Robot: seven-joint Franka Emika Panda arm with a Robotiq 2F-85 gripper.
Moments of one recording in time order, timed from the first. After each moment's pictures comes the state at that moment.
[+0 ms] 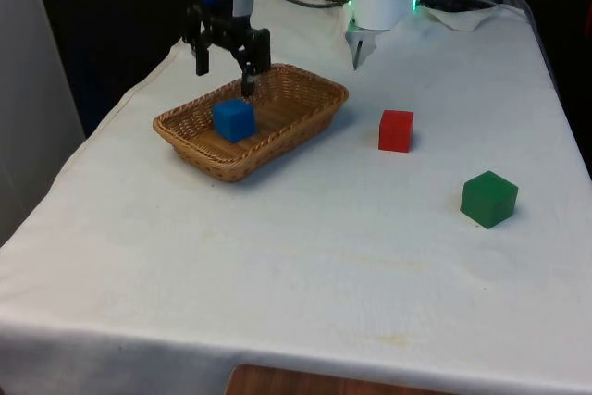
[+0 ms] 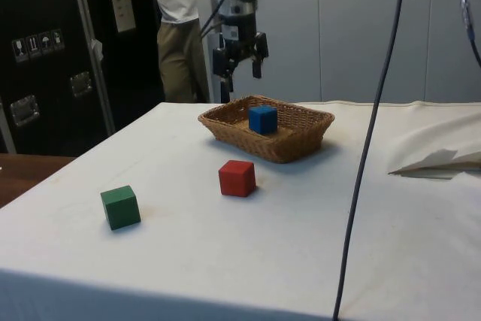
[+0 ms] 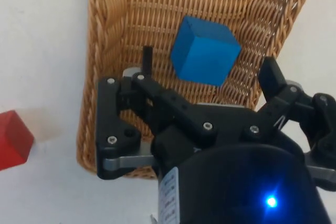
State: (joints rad) arm 0.01 0.32 -0.35 -2.12 -0.03 2.55 0.17
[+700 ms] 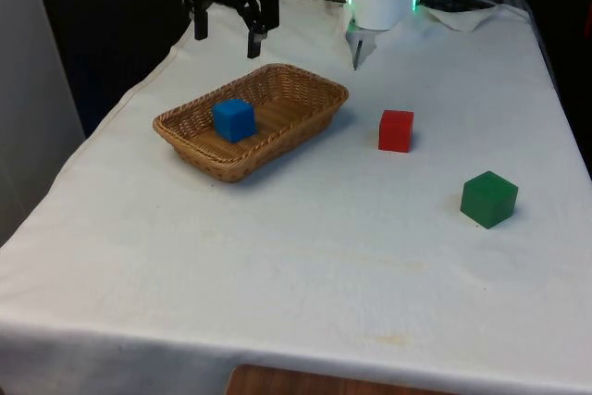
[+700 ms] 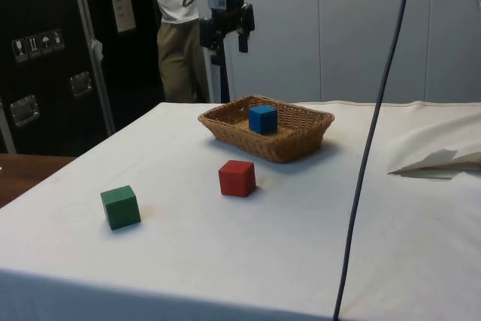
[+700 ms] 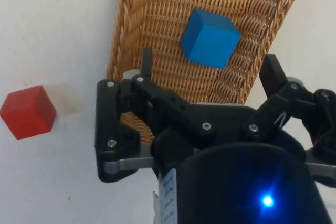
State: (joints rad) arm 0.03 0.23 -0.34 -2.06 -0.06 2.41 0.13
